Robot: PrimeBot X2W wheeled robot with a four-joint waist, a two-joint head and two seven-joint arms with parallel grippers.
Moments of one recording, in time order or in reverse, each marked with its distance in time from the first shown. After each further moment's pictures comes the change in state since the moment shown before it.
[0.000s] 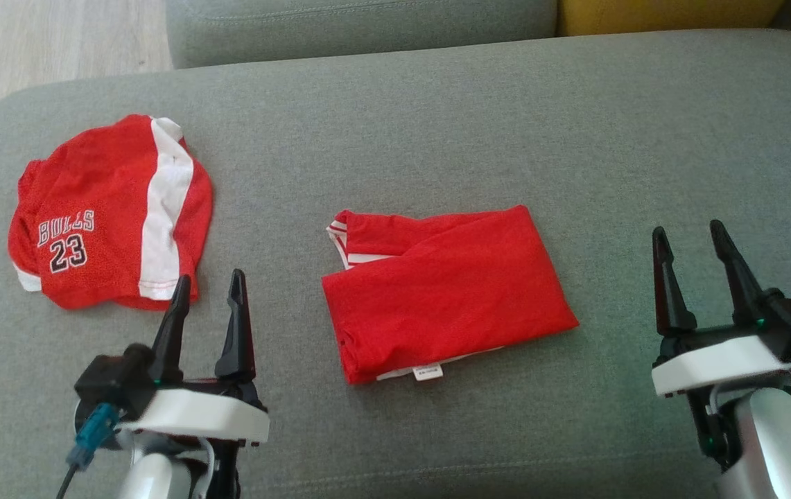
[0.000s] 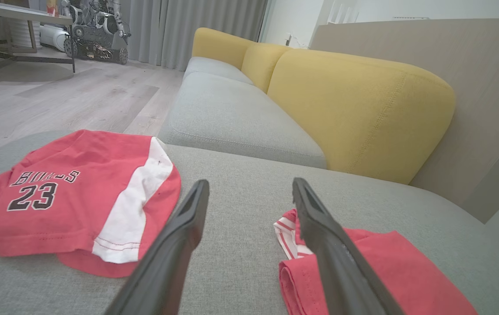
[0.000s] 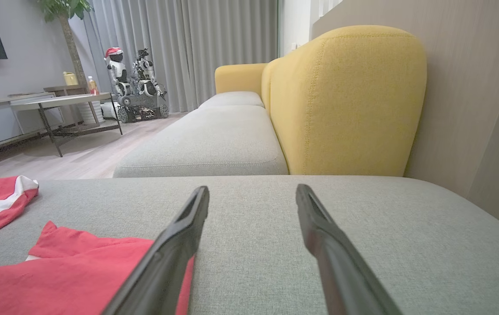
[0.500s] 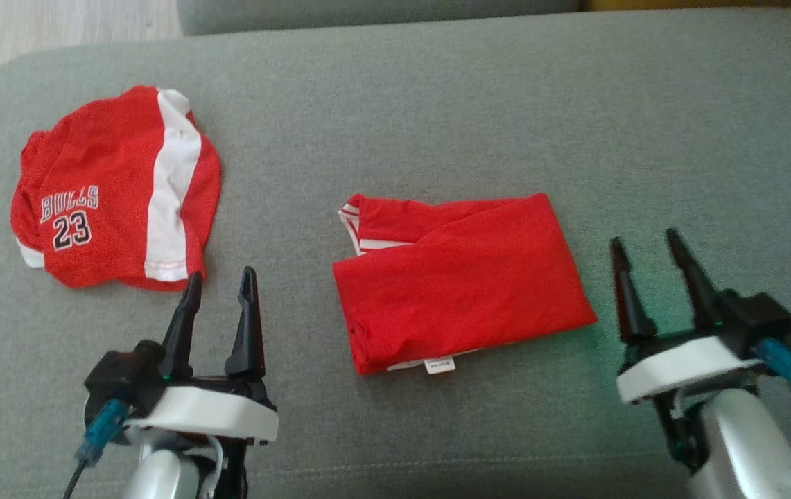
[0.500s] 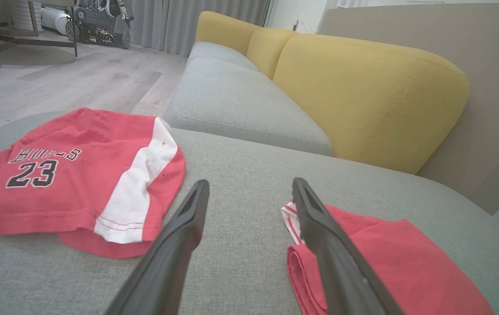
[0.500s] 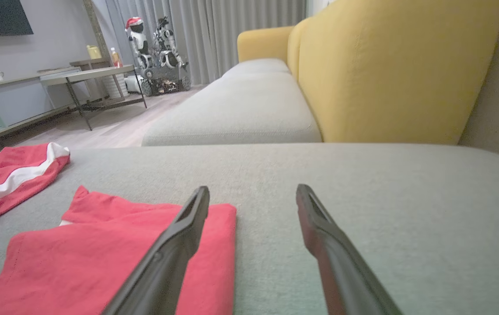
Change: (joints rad) left arm -0.007 0.000 -0.021 -0.002 -0.002 -0.001 0.000; right arm -0.013 0.019 0.063 0.027 0.004 0.000 0.019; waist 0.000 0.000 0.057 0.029
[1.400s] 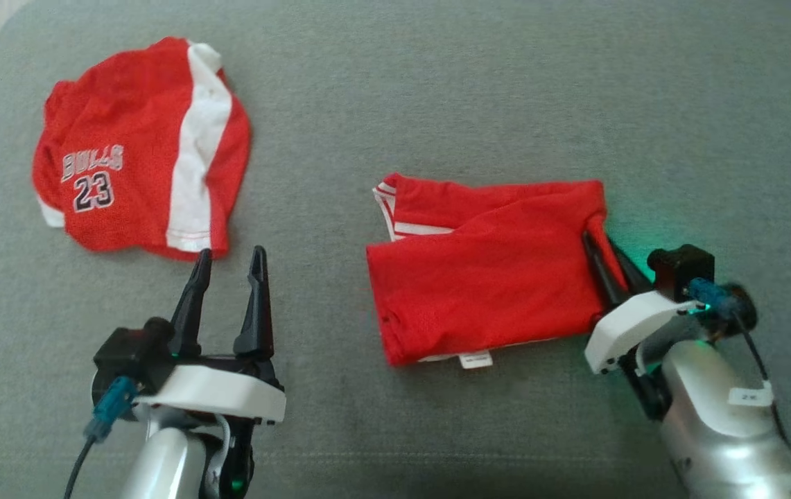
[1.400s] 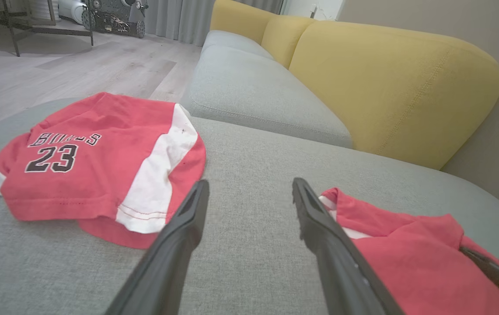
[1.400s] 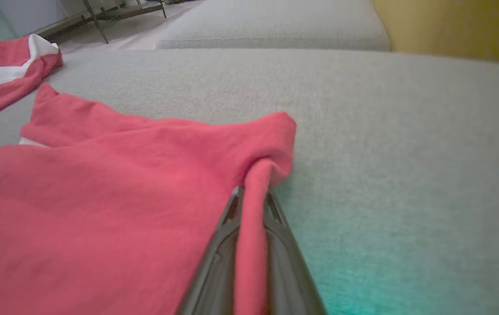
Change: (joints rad) left arm -0.063 0.000 -0.027 0.029 0.000 0.000 0.000; right arm -0.279 0.013 0.139 0.480 0.047 0.000 0.026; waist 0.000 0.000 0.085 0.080
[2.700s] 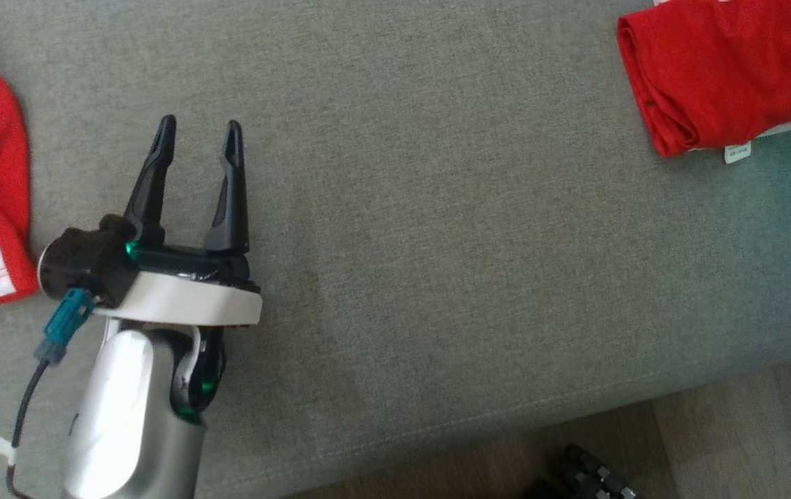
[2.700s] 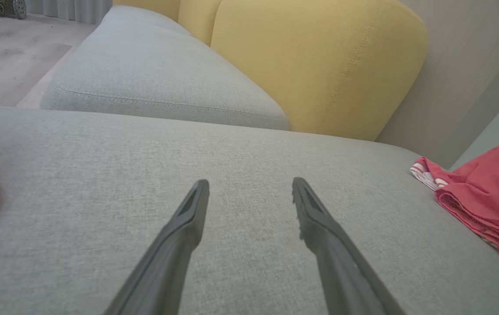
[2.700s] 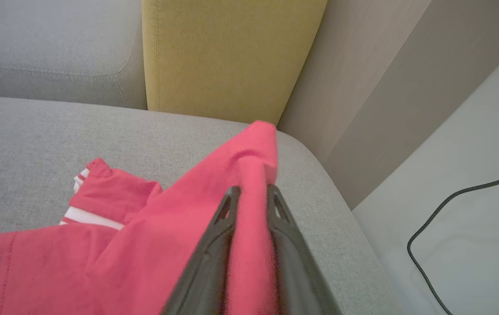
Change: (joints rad) left arm -0.220 -0.004 0.072 -0.037 0.110 -0.098 -0.001; right arm -0.313 -0.309 -0.284 -0.222 -0.073 0.000 0.251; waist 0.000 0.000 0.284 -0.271
